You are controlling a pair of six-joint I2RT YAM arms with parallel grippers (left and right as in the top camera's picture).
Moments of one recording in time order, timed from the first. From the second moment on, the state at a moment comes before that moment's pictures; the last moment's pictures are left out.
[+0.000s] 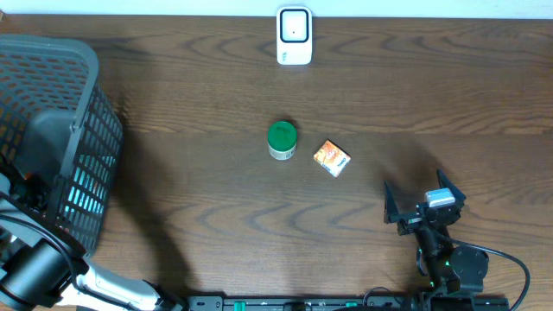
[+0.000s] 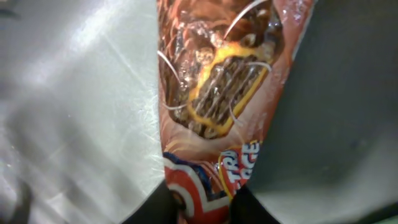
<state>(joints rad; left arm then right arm) 0.89 1.91 1.28 -0.81 -0.10 0.09 -0.03 0.01 0.01 -0.05 -0.23 -0.11</state>
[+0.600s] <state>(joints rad) 0.89 1.44 1.38 -0.81 0.03 0.01 -0.03 0.01 0.01 -0.05 -0.23 -0.11</state>
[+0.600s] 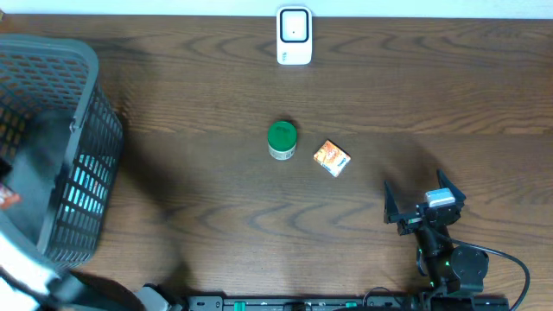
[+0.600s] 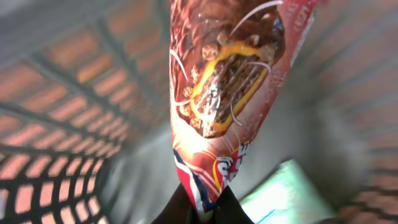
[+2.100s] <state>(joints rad) -0.30 1.96 1.38 -0.79 0.14 -0.49 -0.03 0.01 0.01 -0.05 -0.23 -0.11</state>
